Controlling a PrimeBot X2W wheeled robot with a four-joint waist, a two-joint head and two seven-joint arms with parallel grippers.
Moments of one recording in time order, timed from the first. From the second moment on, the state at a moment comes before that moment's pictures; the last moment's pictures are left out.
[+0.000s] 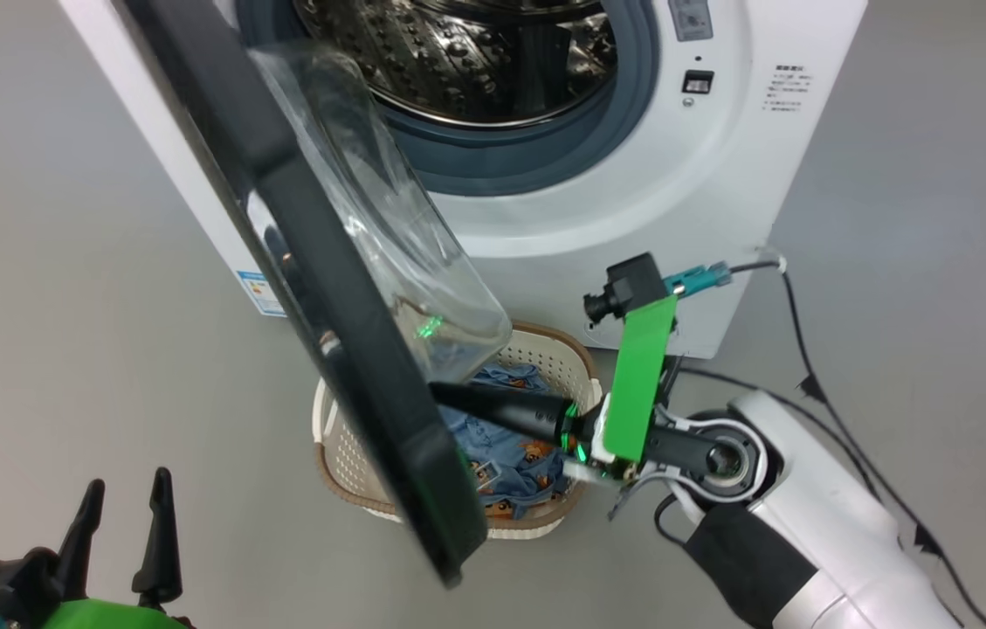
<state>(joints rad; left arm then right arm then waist) -0.06 0.11 0.08 0.28 -0.34 -0.13 -0.26 -0.64 -0.10 0.58 0.37 1.64 0.12 0.68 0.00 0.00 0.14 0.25</state>
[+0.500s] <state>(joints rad) -0.04 0.08 0.08 0.29 -0.33 -0.13 -0.26 -0.61 -0.09 0.68 0.37 1.71 0.12 0.63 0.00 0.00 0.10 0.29</state>
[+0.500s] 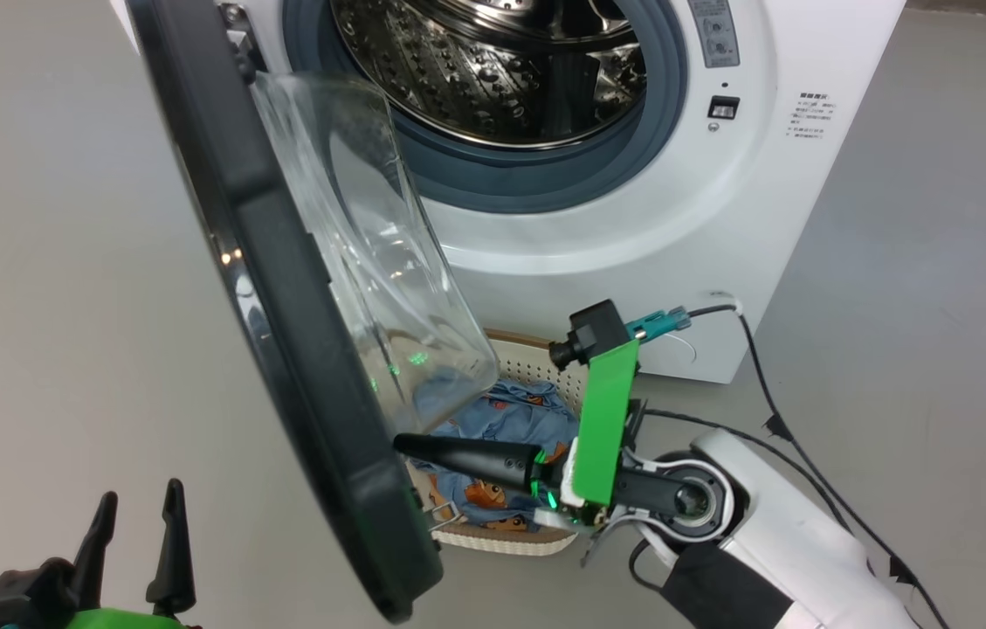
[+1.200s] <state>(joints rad) -0.04 0.07 0.07 0.29 -0.32 -0.13 -0.26 -0.62 -0.09 0.86 0.37 1.83 0.12 0.42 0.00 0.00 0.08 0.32</state>
